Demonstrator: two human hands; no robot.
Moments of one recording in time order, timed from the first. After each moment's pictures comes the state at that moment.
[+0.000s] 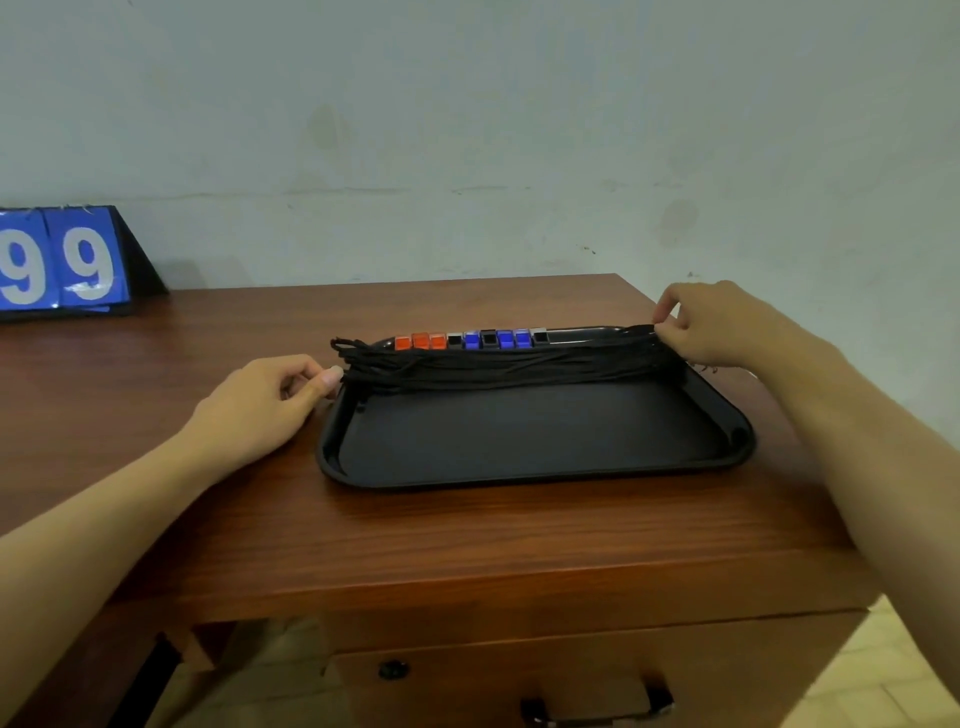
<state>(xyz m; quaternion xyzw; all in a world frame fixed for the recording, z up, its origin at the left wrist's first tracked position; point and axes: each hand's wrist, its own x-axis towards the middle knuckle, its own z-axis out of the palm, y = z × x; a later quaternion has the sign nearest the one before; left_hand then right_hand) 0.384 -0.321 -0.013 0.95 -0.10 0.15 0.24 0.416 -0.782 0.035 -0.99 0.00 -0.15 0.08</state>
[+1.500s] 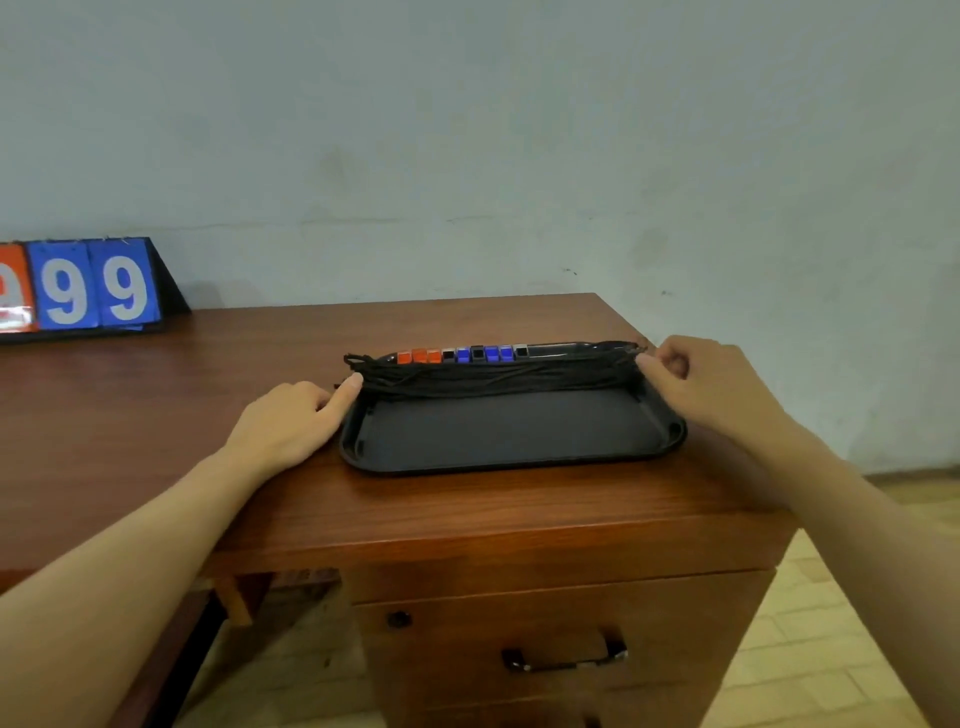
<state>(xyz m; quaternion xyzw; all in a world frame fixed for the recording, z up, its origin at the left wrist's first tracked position) 0.354 -0.342 -0.004 0.97 -0.06 0.14 0.16 0.319 -0.774 0.017 -0.93 -0.01 -0.27 0.25</state>
